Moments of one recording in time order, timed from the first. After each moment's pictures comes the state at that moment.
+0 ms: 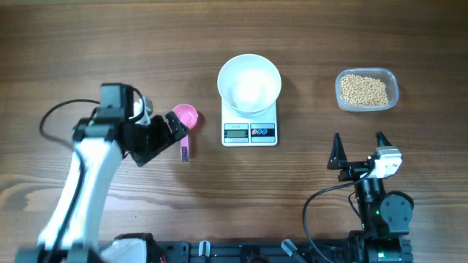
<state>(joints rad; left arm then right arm) 0.01 1.37 0.96 -0.94 0.40 -0.49 0.00 0.02 0.01 0.00 -0.05 0.07</state>
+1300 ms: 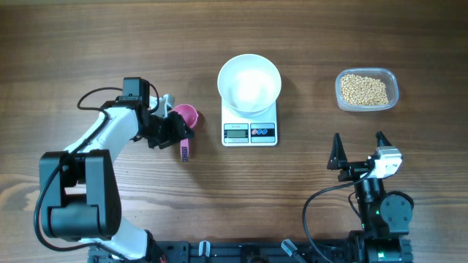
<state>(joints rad) 0.01 1.75 0.96 -0.65 0.53 -0.24 0.00 0.02 0.01 0.00 -0.05 0.07</state>
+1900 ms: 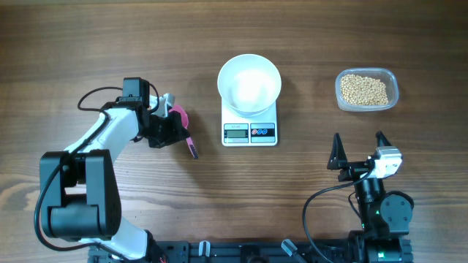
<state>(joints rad) 0.01 1.75 0.94 -0.62 0.54 -0.24 0.00 0.02 0.01 0.00 -0.05 0.07</state>
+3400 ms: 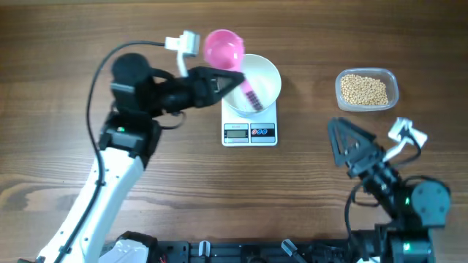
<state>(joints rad) -0.26 1.27 0.98 0.17 0.98 -1.03 0.00 0.41 0.43 0.07 -0.59 1.04</state>
